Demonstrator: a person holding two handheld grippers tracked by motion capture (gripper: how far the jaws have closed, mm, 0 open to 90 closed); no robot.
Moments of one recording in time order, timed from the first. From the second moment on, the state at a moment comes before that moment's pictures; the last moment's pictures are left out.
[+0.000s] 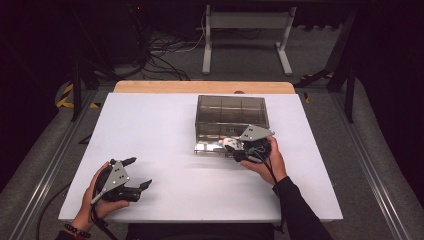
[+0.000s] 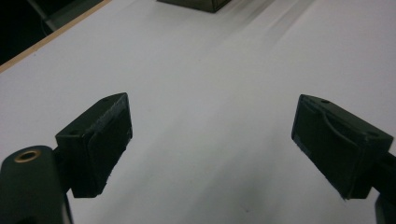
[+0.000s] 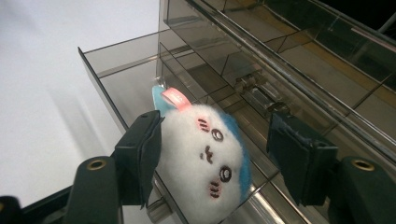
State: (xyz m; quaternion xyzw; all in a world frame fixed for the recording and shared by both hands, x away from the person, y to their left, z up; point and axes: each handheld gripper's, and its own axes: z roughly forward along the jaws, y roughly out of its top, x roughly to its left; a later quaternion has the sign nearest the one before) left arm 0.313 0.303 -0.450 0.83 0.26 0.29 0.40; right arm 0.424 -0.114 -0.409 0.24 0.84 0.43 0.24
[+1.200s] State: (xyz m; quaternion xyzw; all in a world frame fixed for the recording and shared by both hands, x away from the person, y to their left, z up) left arm 0.312 0.305 -0.448 0.83 0.26 0.29 0.40; right arm 0.409 -0.117 -0.406 0.22 0.84 0.43 0.26
